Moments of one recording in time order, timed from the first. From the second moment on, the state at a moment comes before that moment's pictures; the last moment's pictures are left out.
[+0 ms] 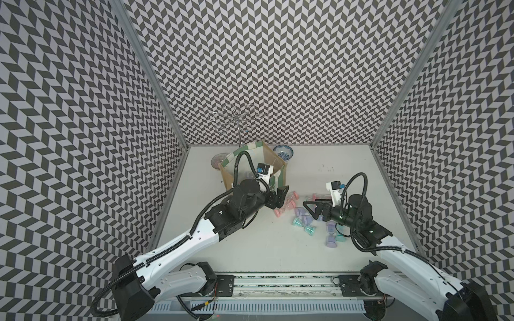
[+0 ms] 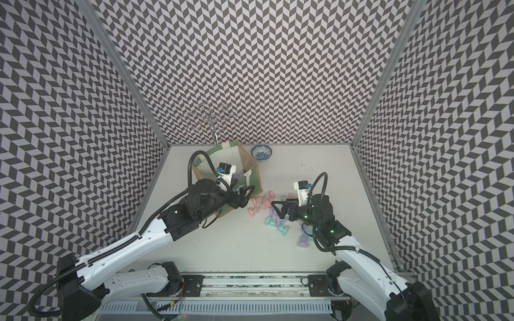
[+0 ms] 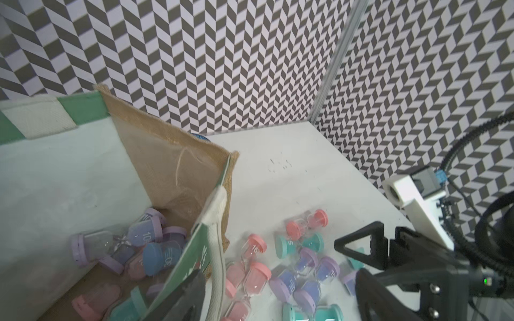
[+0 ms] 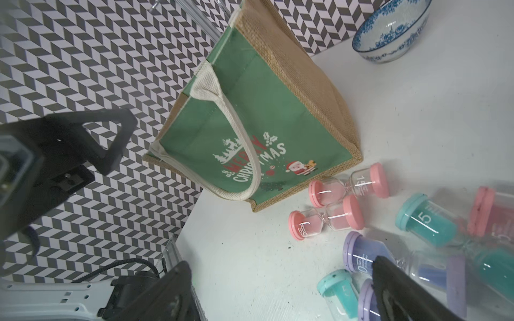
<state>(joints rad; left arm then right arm) -0.86 1.09 0.90 -0.13 -0.14 -0.32 0.44 0.91 0.42 0.15 -0.45 0.59</state>
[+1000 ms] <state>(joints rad) -0.96 1.53 0.72 0.06 -0.29 -0.24 0.44 0.87 0.29 0.21 -0.40 0.61</state>
